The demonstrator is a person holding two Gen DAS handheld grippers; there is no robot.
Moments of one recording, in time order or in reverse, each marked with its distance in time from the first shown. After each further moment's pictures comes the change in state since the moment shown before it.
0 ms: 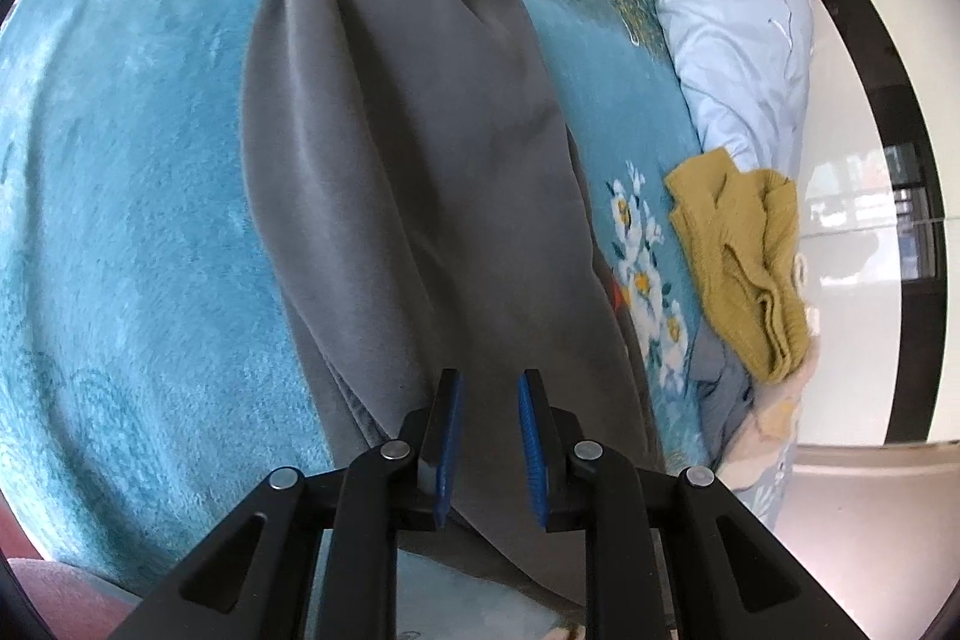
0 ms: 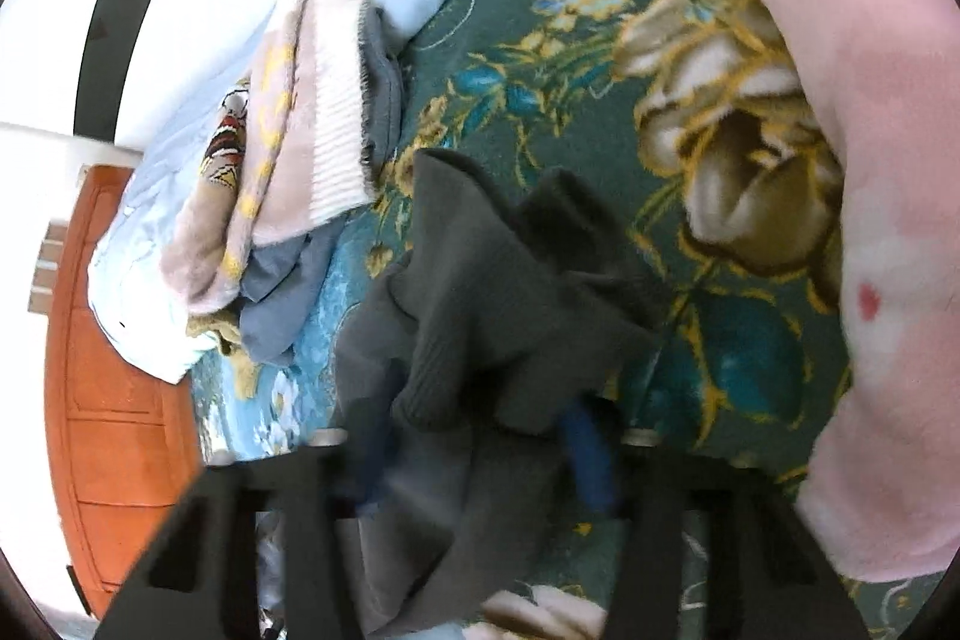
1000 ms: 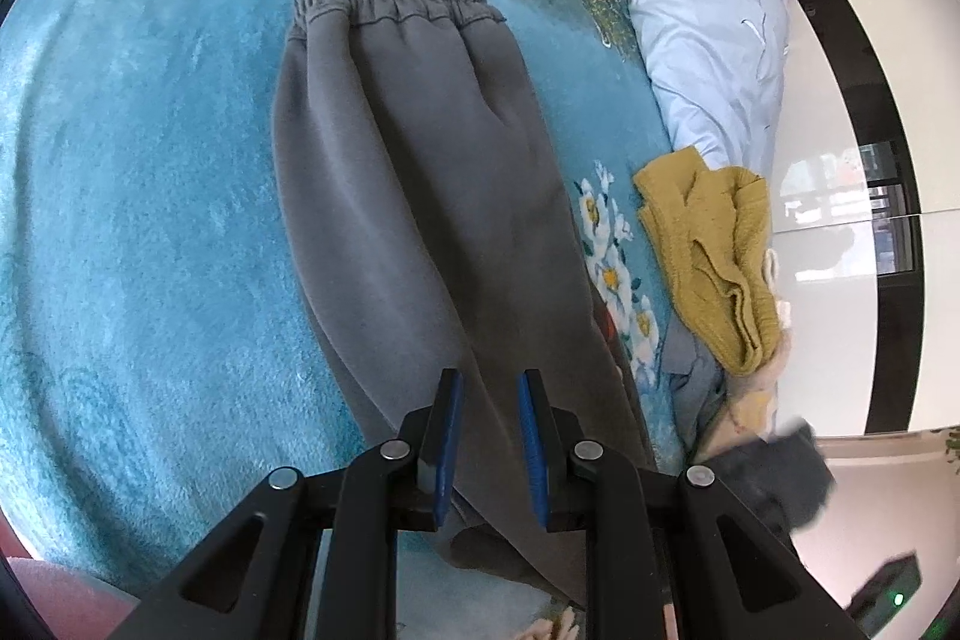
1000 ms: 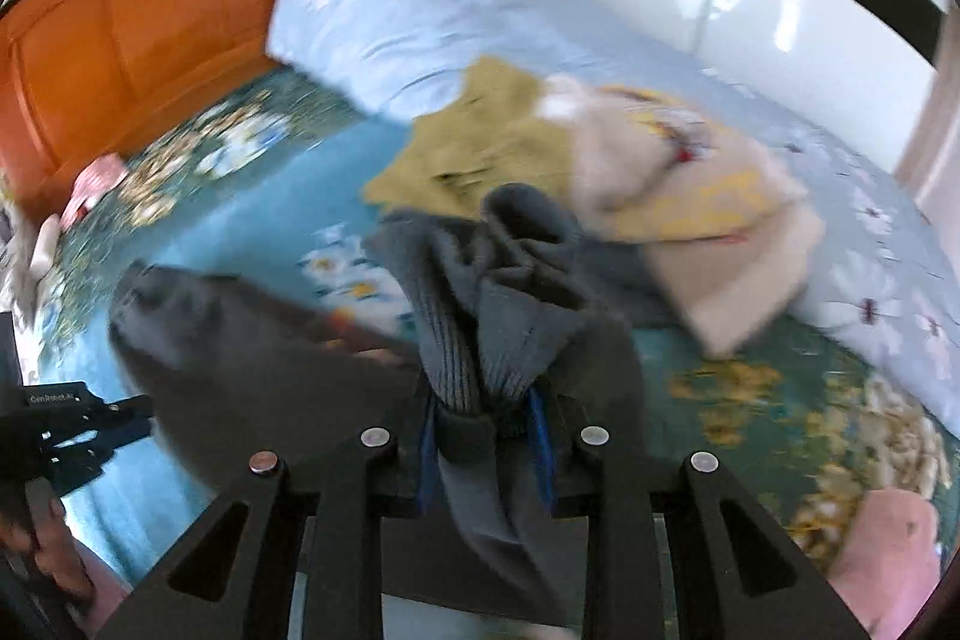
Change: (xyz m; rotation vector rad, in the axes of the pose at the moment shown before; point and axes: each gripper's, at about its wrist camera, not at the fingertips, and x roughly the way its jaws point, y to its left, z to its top) left arm -0.010 -0.002 -0.003 0.019 0.004 -0.067; right arm 0.016 0.258 -0.179 -1.202 -0.099 -0.148
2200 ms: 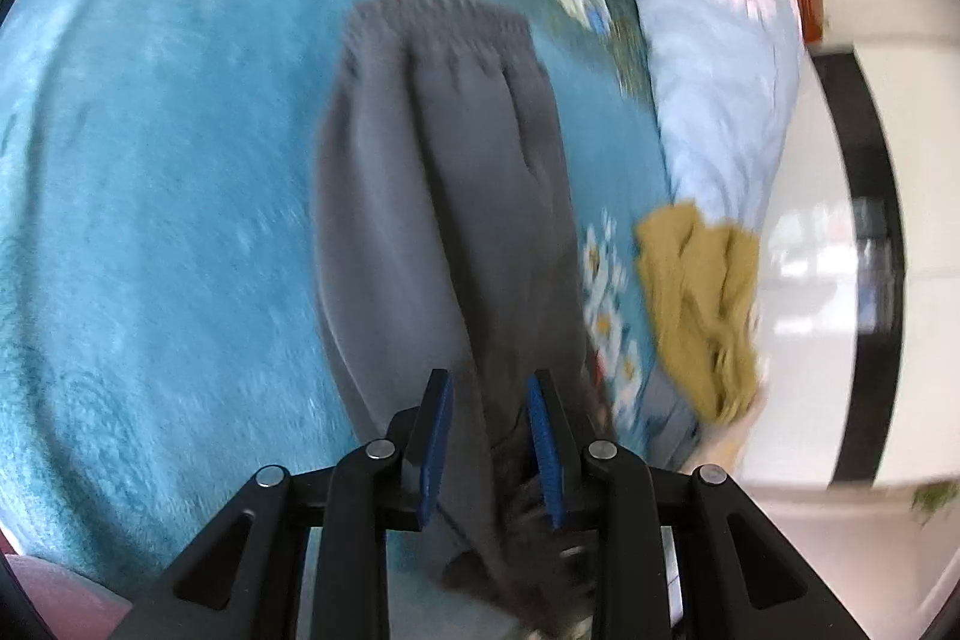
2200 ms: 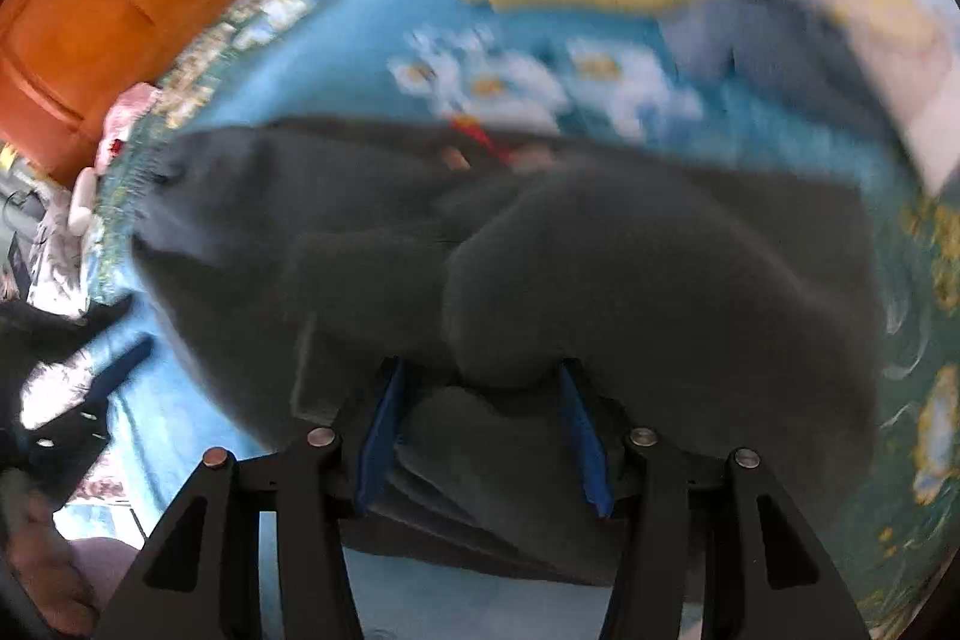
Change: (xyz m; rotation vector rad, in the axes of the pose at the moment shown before) left arm -0.013 0.026 0.014 -0.144 -0.075 -0.065; right arm 0.121 0.044 -0.059 0.127 0.370 0.252
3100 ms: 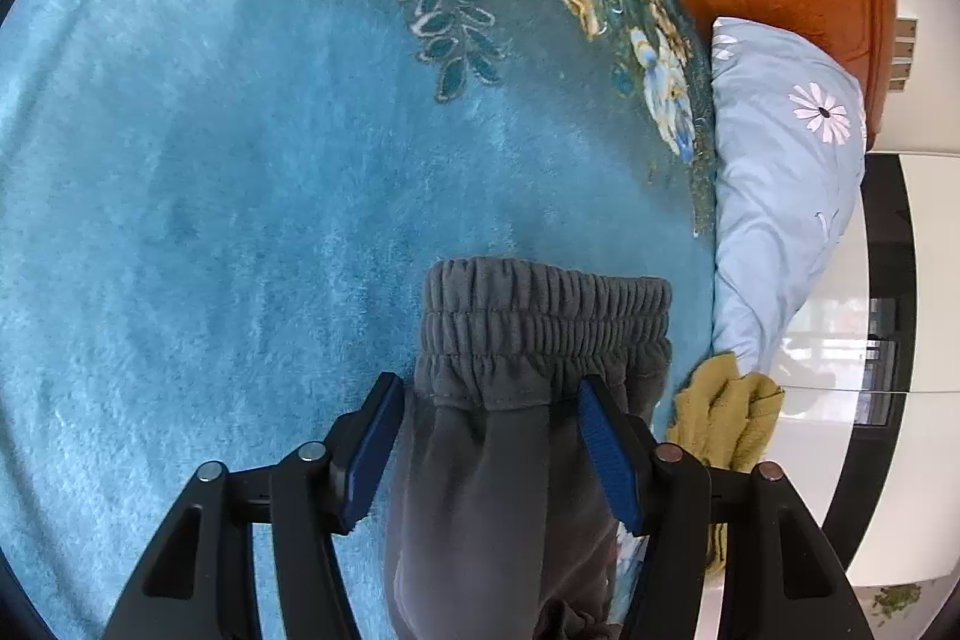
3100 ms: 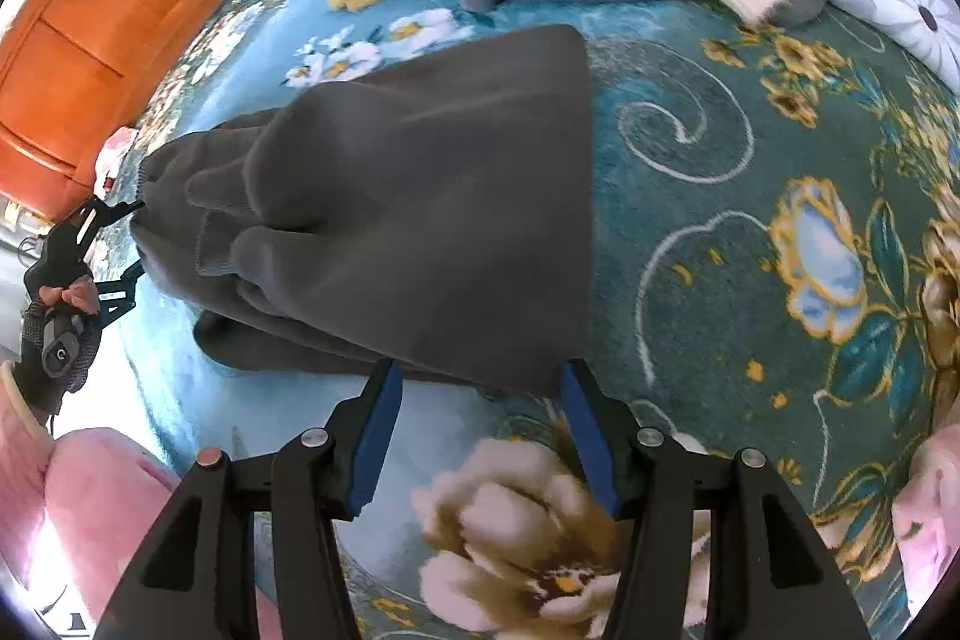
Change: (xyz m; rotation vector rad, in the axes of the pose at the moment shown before) left arm 0.033 0.053 0.123 -0.135 -0.073 0.018; right arm -0.078 -0.107 -0.075 0.162 -0.005 0.008
